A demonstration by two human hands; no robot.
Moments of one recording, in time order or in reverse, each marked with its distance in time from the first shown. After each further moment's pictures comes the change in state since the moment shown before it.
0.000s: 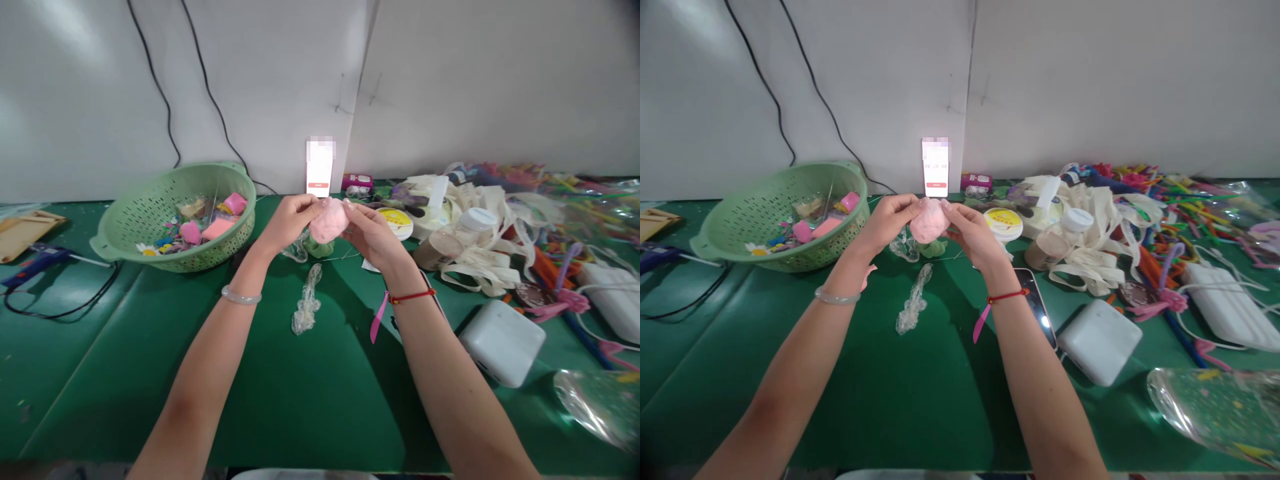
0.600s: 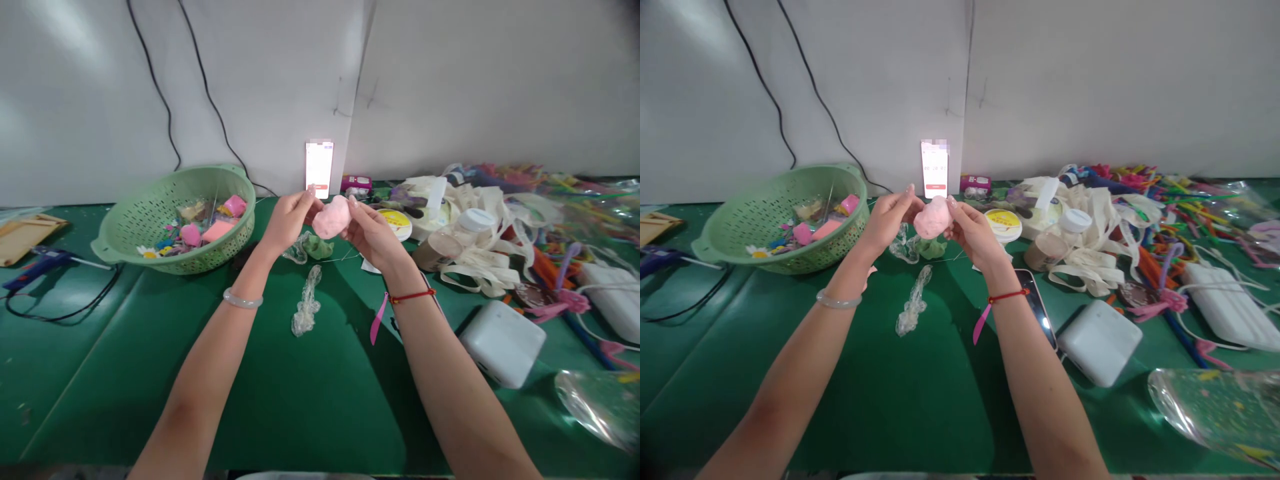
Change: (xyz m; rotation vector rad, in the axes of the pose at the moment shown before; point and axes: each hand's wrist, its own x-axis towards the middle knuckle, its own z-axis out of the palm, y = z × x) left_hand 0.001 0.001 0.006 -0.051 0.135 -0.082; right_hand 0.004 0.001 -0.002 -0.018 0.031 -0.030
